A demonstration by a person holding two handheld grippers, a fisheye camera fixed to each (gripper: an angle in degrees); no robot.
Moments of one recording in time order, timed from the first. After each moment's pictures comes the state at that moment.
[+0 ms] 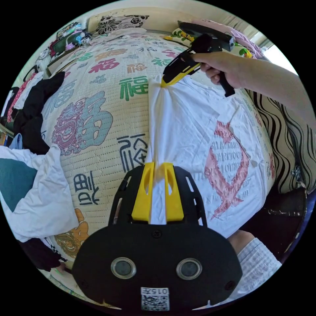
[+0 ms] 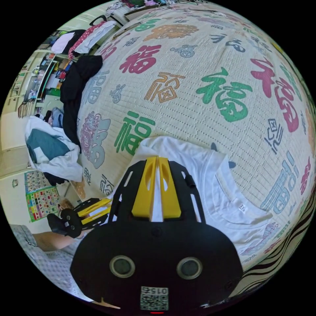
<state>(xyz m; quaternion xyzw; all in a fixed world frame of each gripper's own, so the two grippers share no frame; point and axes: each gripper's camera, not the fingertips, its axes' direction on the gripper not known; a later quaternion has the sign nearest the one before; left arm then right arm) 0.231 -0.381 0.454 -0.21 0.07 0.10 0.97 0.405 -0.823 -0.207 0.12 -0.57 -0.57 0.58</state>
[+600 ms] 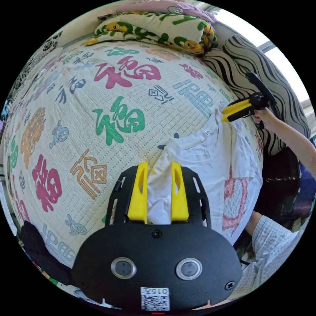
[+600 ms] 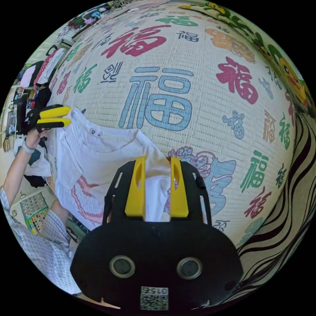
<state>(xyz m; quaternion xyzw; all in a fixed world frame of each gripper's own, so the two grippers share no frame) 0.345 -0.632 0.587 -0.26 0.20 0.33 0.89 0.509 -0.968 -0.024 0.08 -0.55 -0.47 0.68</state>
